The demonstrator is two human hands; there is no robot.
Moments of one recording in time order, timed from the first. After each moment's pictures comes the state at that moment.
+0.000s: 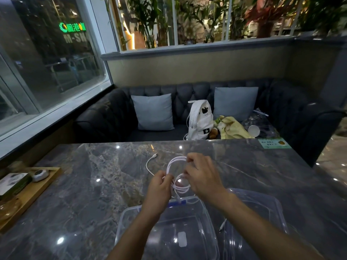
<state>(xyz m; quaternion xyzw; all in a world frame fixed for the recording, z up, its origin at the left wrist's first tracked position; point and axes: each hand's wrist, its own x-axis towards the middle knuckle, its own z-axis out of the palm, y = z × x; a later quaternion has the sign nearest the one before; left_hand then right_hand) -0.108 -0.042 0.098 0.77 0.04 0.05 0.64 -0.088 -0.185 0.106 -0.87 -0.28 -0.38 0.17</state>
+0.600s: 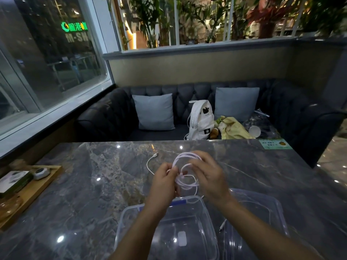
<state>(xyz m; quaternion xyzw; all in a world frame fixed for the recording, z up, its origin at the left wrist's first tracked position) -0.118 -0.053 0.118 0.71 0.01 0.02 0.70 -0.097 -0.185 0.114 -0.78 -0.24 -0.33 0.47</state>
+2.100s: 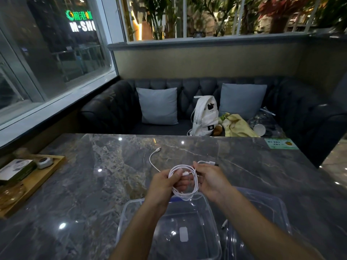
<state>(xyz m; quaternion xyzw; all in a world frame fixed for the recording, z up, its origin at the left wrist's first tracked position) -0.102 -0.036 0.086 0.62 0.03 -0.07 0.78 -0.082 -0.172 0.104 -0.53 0.13 0.15 0.83</state>
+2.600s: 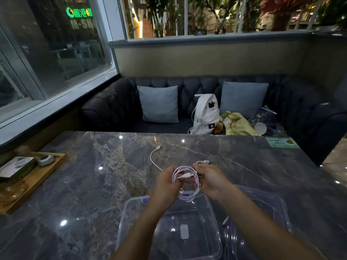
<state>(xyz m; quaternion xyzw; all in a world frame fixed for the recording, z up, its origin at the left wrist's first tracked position) -0.113 -0.039 0.093 0.80 -0.04 0.04 0.59 -0.082 -0.173 0.102 -0.56 0.14 0.18 0.80</state>
